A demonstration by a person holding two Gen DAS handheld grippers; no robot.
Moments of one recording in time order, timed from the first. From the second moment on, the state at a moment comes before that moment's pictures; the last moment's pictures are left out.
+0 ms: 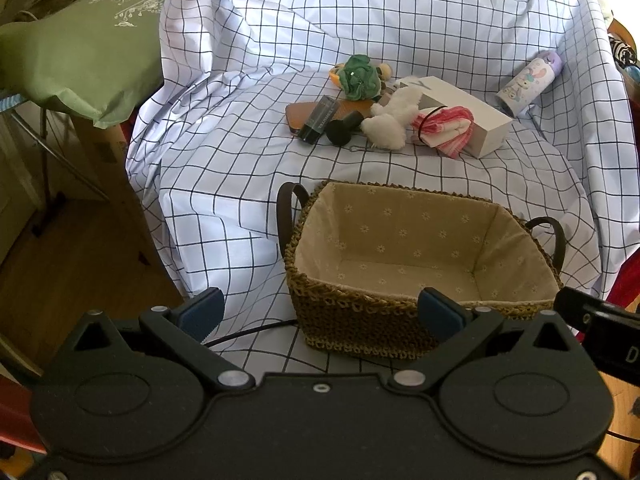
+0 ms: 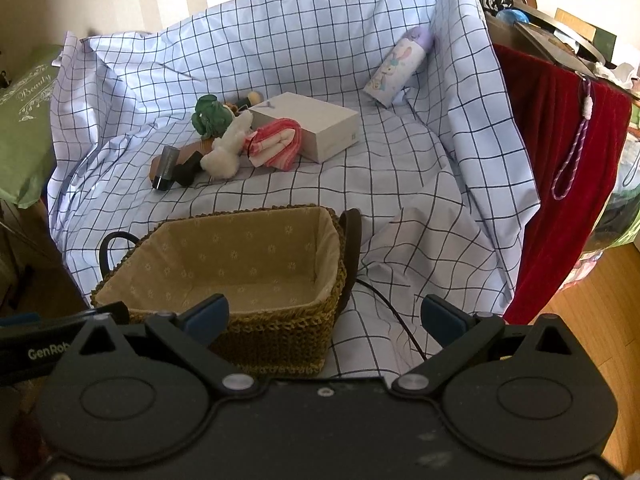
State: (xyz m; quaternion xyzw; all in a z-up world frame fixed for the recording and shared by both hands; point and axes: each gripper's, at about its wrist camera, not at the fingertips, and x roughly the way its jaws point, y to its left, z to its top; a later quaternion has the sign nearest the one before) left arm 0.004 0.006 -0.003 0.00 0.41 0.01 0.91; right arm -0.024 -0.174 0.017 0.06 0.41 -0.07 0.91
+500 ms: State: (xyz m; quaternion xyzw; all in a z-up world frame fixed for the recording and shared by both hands) left arm 0.003 0.006 -0.004 -0.01 0.41 0.01 0.91; right arm -0.022 -0.174 0.013 0.06 0.41 -0.07 0.91
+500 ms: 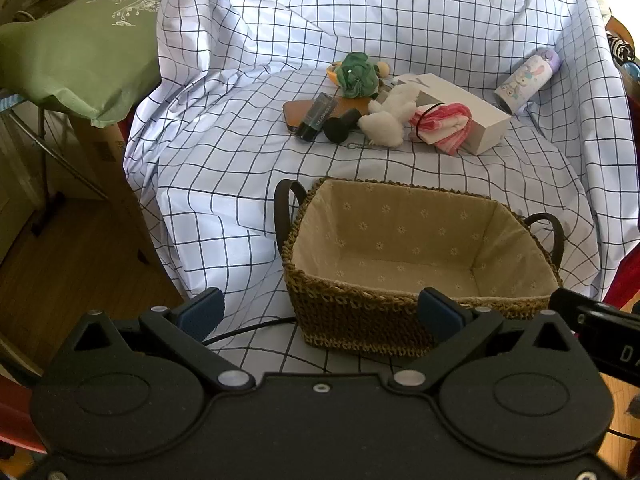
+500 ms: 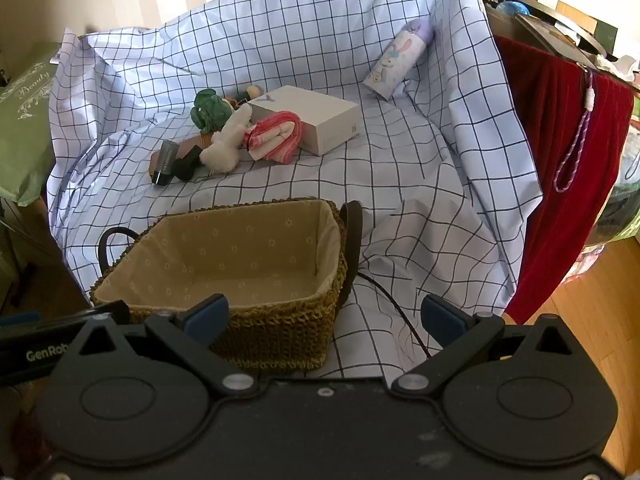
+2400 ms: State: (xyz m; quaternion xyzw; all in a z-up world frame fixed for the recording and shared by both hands) left arm 0.047 0.022 0.024 0.01 0.35 -0.02 0.94; right arm 0.022 -0.164 0.035 0.02 0.31 -0.08 0.95
